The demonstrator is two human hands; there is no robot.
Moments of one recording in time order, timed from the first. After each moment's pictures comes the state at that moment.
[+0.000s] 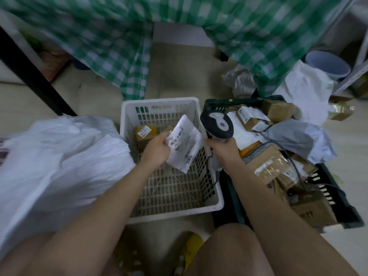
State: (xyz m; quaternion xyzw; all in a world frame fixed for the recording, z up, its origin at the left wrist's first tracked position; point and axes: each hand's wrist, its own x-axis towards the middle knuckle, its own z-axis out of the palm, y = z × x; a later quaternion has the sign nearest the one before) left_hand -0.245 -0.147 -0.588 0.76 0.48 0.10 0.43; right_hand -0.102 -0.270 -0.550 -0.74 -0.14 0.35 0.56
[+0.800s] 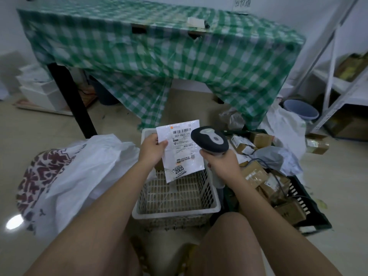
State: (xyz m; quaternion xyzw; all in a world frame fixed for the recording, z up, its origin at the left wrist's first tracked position) left_hand -0.328 -0.186 -0.458 0.63 0.48 0.29 0.53; right_hand -0.197 -0.345 -0.426 -0.76 -0.30 0.26 0.51
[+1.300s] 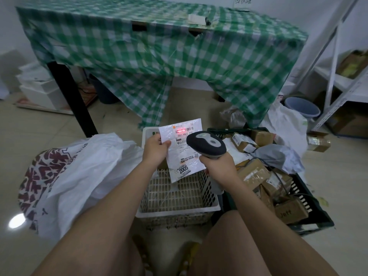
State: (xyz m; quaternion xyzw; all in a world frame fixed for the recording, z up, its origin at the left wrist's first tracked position) left_hand -0.323 -0.190 -0.461 0.62 0.49 0.29 0.54; right_hand -0.211 -0.342 -0.432 -0.78 -0.31 0.26 0.47
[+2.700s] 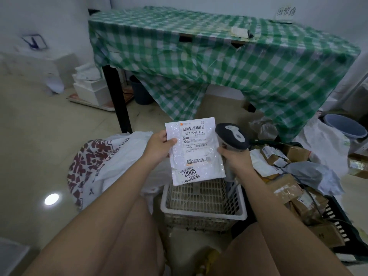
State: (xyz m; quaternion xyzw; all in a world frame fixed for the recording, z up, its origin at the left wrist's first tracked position) left_hand -0.420 -0.177 -0.427 0.62 0.45 0.32 0.55; right_hand -0.235 -0.296 -0.419 -0.70 -0.22 0.32 0.60
